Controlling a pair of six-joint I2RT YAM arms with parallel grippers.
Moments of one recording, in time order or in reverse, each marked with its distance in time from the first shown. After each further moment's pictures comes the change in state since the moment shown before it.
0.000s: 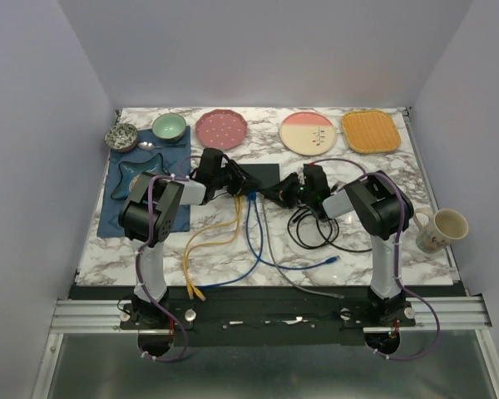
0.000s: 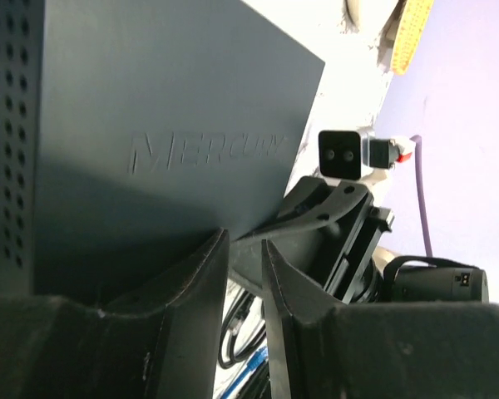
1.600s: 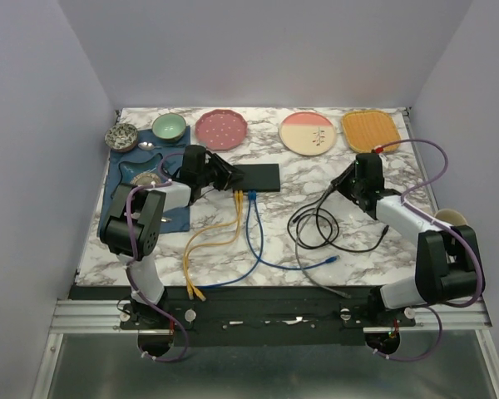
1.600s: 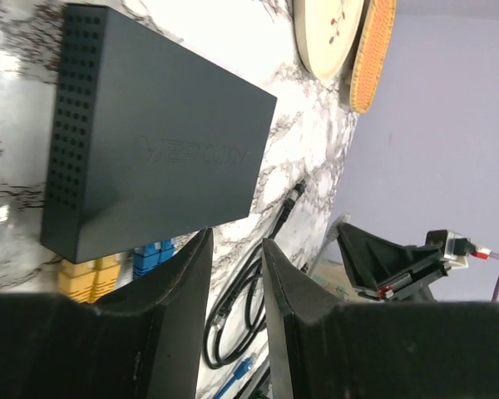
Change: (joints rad) left arm 0.078 -0.162 -0.079 -0.010 -0.050 0.006; right arm -0.267 -0.661 -0.114 -0.722 0.515 -0.525
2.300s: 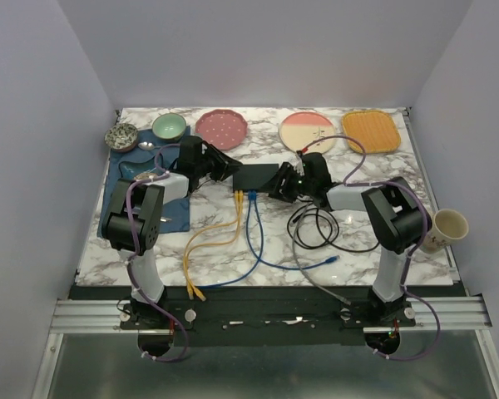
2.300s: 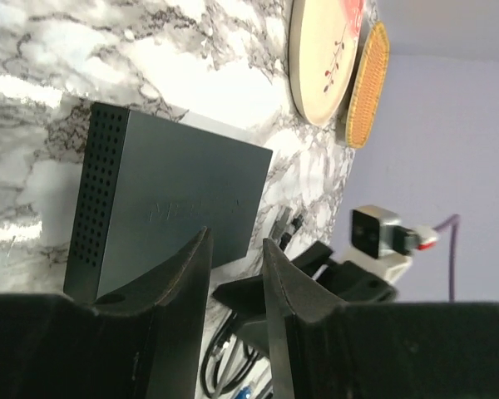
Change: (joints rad) left arm 0.050 0.039 0.097 -0.062 -0.017 0.026; right arm 0.276 0.454 0.198 0.353 -0.509 0.130
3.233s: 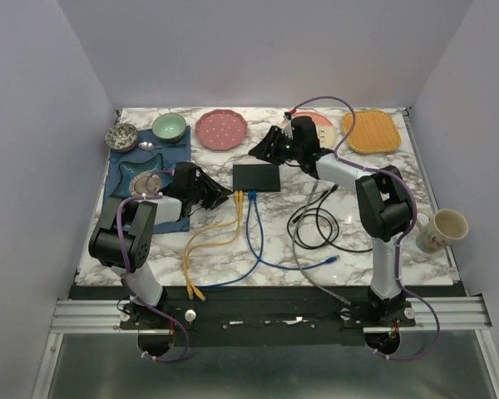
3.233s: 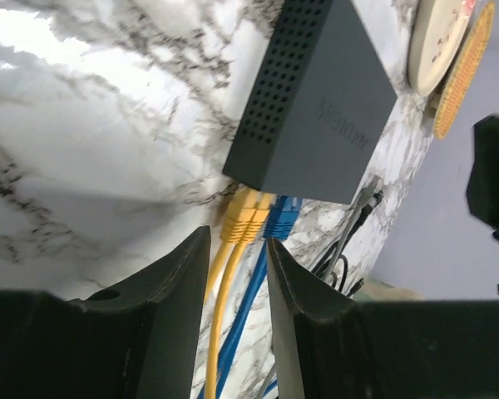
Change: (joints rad) left arm 0.002 -0.156 -0.295 -0.015 -0.076 0.043; right arm -0.004 0.174 0.469 -0.178 0.002 -0.105
